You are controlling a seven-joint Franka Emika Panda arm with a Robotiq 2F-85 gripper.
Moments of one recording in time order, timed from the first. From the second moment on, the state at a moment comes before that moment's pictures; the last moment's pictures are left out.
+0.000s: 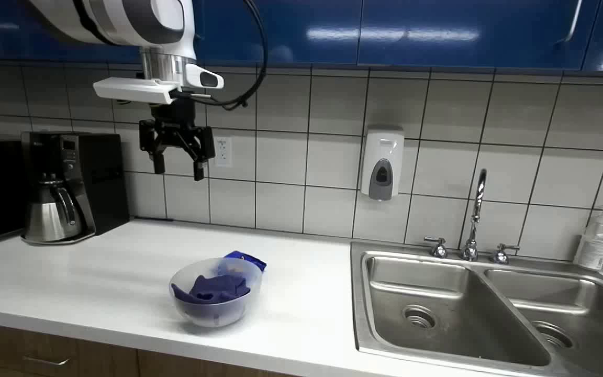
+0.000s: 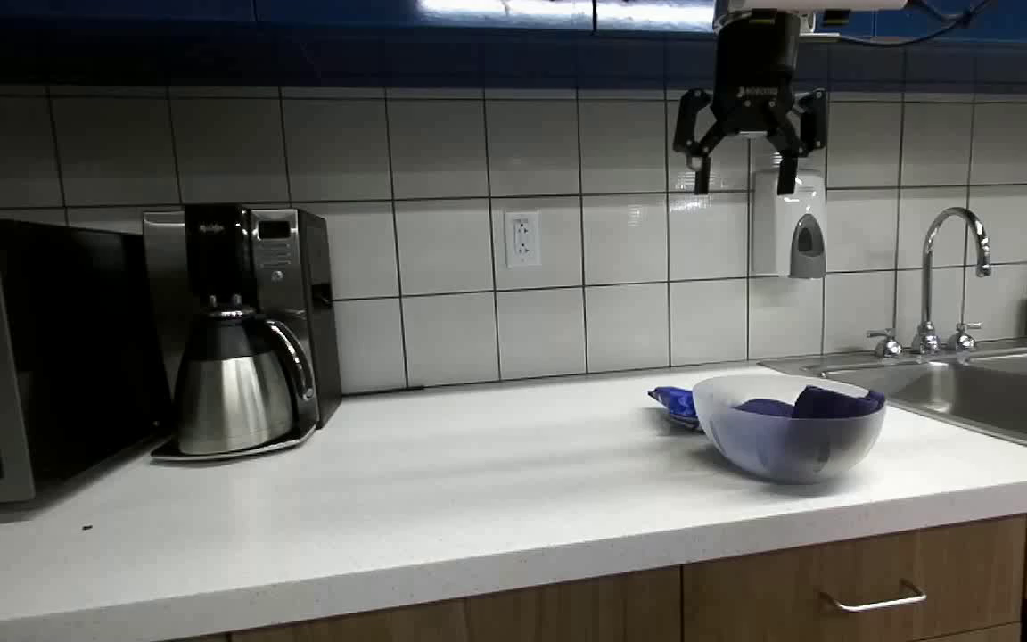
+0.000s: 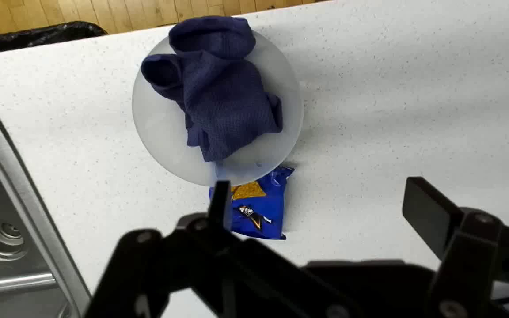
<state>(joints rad) 0.00 -0.34 0.01 -2.30 0.03 2.07 0.09</state>
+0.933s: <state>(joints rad) 0.00 -0.34 0.01 -2.31 0.02 2.09 0.09</state>
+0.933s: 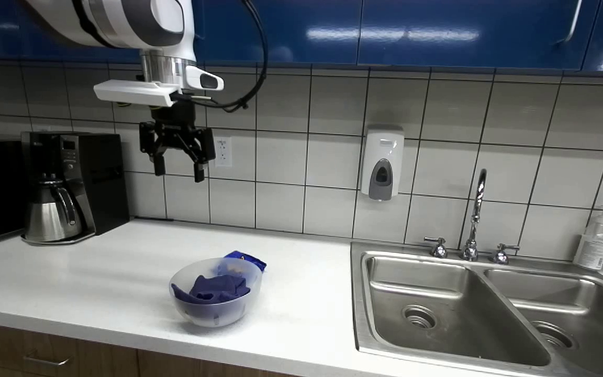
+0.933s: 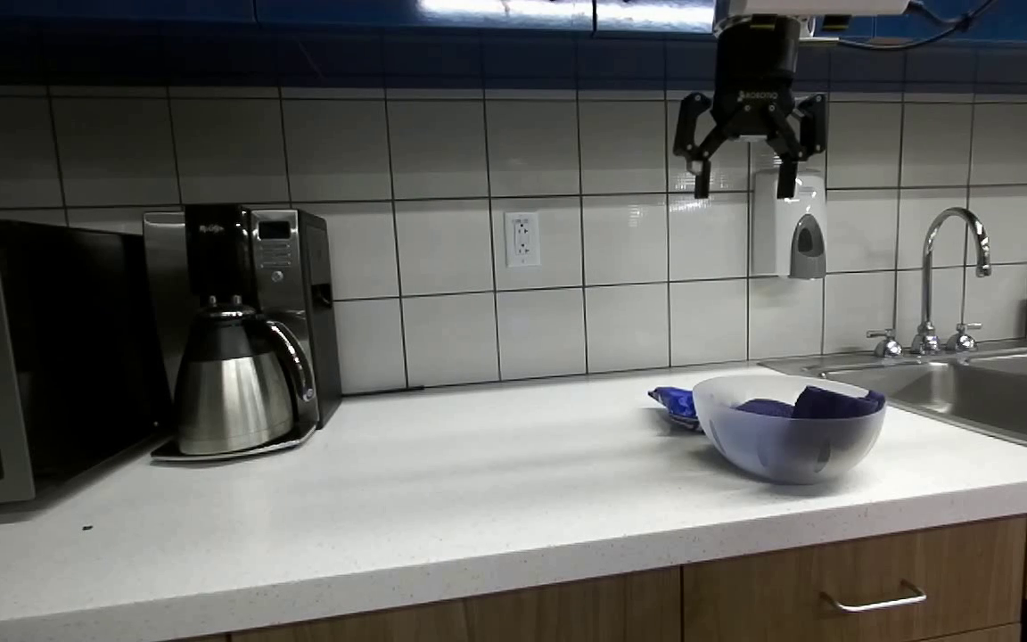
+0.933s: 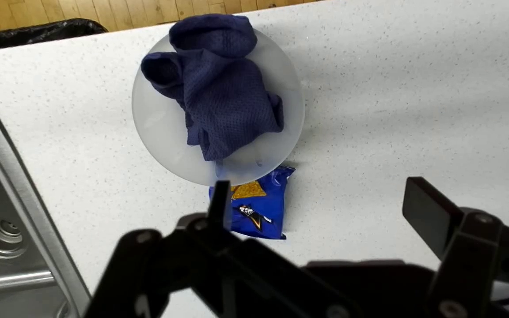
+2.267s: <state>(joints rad) -0.02 -0.20 -0.05 -2.46 -0.02 2.36 0.07</state>
